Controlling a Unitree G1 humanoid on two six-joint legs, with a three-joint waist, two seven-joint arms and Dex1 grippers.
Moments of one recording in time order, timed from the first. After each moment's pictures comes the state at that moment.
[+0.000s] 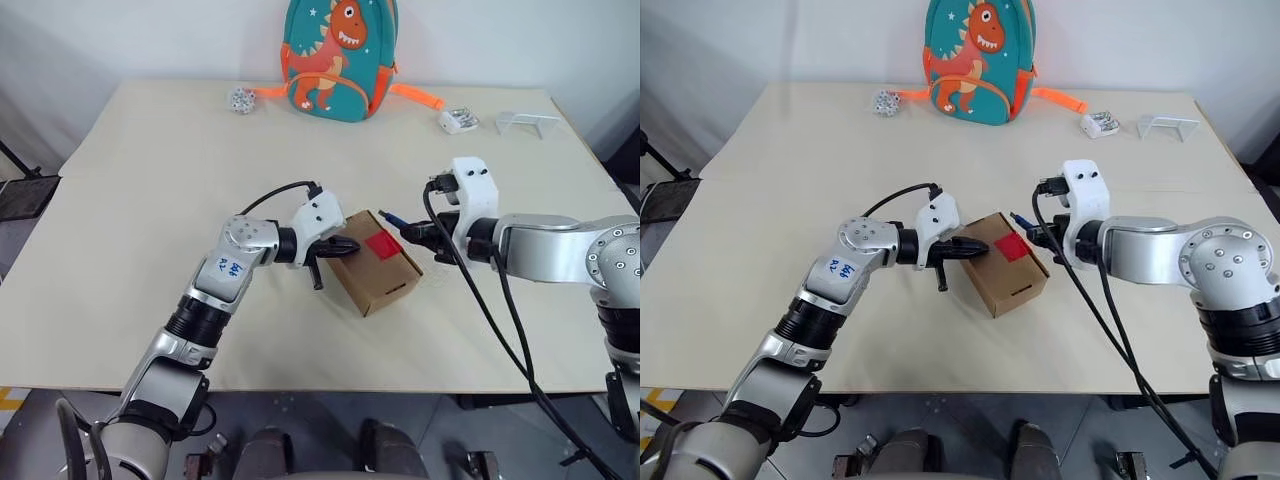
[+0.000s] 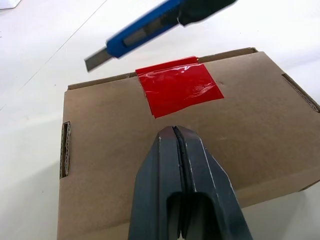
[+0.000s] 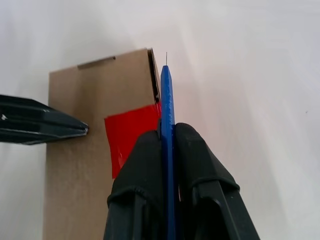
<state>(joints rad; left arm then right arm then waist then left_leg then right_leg) -0.82 0.33 -0.27 0.17 -0.07 0.44 -0.89 -0.81 -0.88 0.12 -0.19 1.71 1.14 -0.55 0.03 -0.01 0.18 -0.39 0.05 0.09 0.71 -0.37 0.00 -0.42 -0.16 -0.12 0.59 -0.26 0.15</state>
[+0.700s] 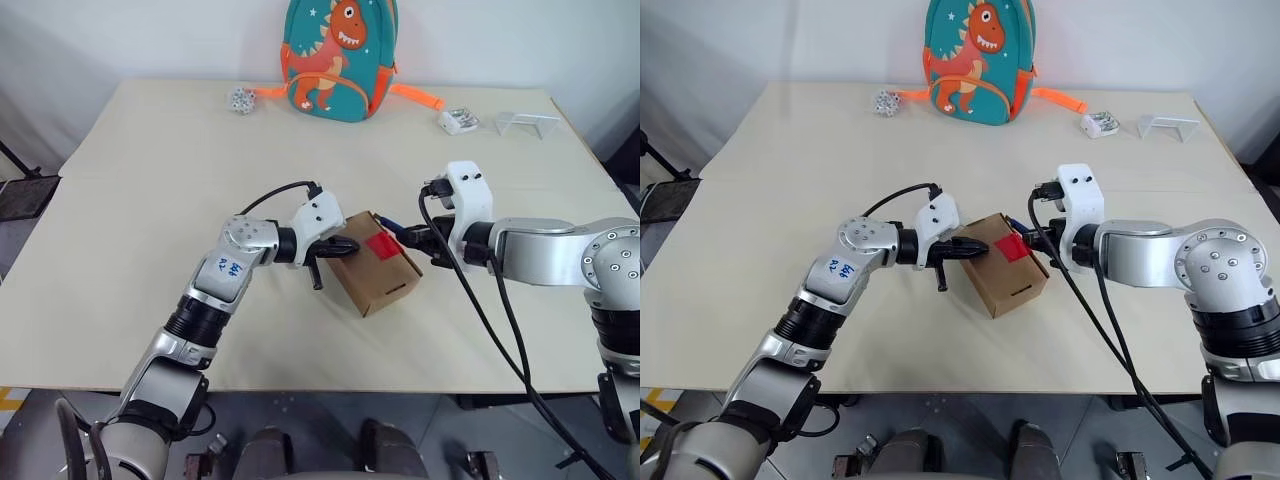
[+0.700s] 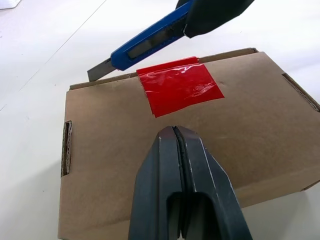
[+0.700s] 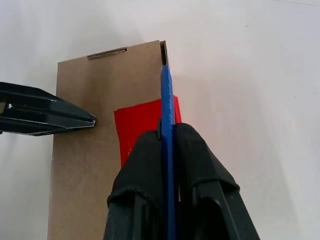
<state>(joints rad) -0.82 0.33 -0.27 0.17 -0.07 0.44 -0.89 -0.78 -0.85 0.10 -0.21 1.68 1.18 -0.54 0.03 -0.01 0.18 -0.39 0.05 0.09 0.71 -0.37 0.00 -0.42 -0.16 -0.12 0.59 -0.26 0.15</state>
